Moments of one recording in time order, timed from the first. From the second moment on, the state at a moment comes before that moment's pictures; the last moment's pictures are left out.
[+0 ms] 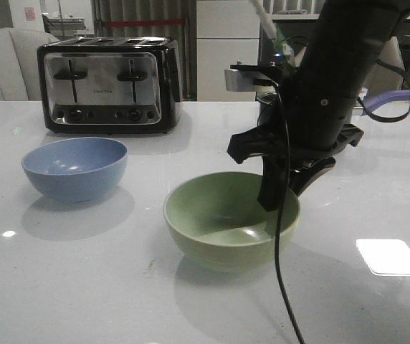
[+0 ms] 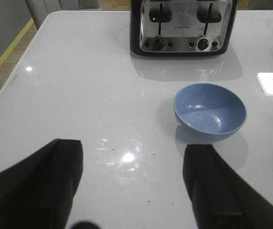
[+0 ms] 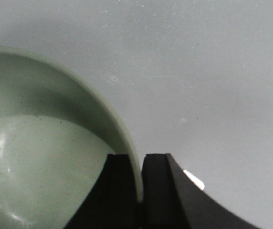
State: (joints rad) left arm -0.03 0.47 -0.69 0.03 0.73 0.00; right arm 0.42 1.86 -1.24 0.21 0.68 -0.17
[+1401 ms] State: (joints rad) left arm -0.05 0.50 -0.68 0.02 0.72 0.02; right arm 0.49 0.69 -0.77 0.22 0.77 -0.28
